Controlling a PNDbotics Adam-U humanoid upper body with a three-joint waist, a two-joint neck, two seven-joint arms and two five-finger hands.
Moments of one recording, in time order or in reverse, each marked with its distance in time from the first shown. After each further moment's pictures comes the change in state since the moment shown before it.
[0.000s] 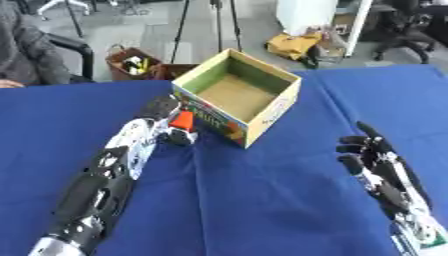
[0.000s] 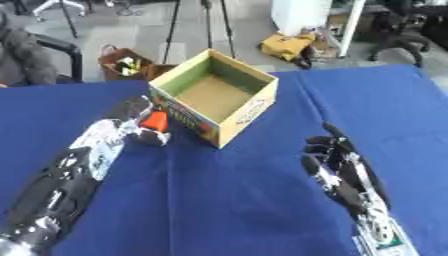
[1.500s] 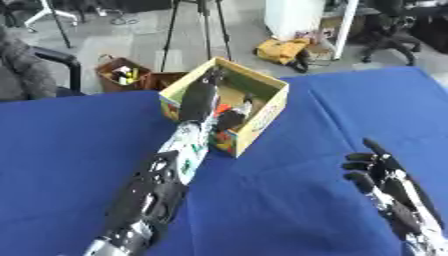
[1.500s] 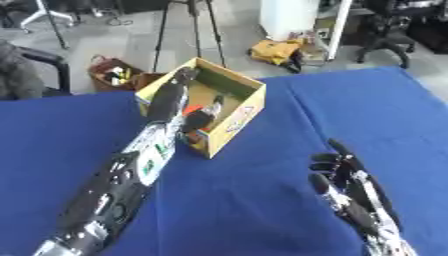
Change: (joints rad) left arm -0.062 -0.148 0.007 0.058 -0.008 0.180 0.488; right arm -0.018 0.008 0.024 0.006 -0.009 -0.002 0.025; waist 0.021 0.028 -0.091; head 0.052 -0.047
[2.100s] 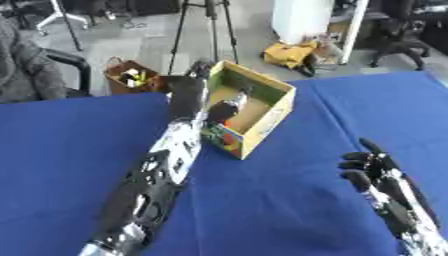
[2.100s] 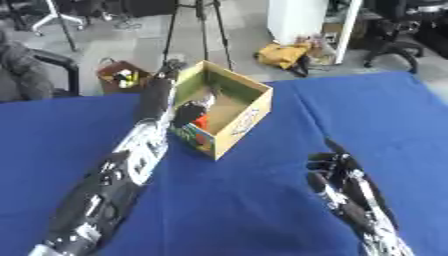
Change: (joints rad) left arm 0.097 0.065 -0.014 -0.205 0.326 -0.078 0.054; right arm 0.011 0.006 -0.016 0.007 0.000 -0.004 -0.012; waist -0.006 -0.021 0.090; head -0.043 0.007
